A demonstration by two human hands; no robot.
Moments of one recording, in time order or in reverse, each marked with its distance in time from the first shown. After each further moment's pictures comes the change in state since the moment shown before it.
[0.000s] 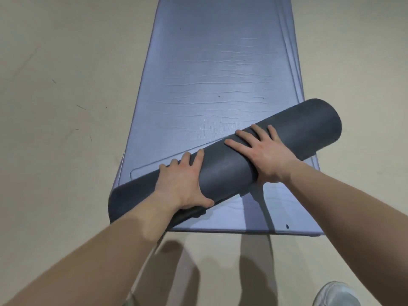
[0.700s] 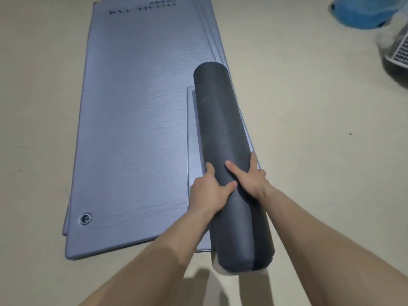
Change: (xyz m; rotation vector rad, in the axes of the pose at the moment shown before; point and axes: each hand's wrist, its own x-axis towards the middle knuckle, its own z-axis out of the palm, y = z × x) left_hand 0.012 0.201 0.020 -0.639 0.085 -0.022; right_hand -0.127 0.029 0.071 1.542 0.023 0.957
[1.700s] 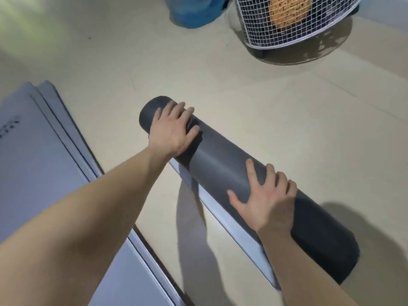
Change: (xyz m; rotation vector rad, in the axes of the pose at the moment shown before) left_hand 0.366 0.416 0.145 0.921 0.051 0.941; right_hand 0.172 0.102 -0.300 -0.572 0.796 0.079
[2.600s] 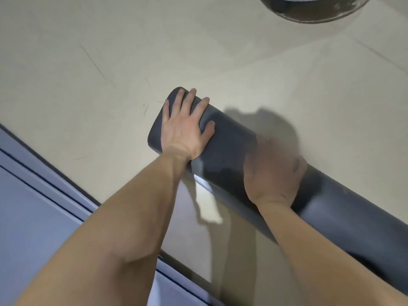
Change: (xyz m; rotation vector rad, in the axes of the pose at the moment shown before) left_hand 0.090 -0.083 0.083 -0.217 -0.137 0.144; right_hand 0.109 -0.146 0.014 0.030 -0.113 0.381
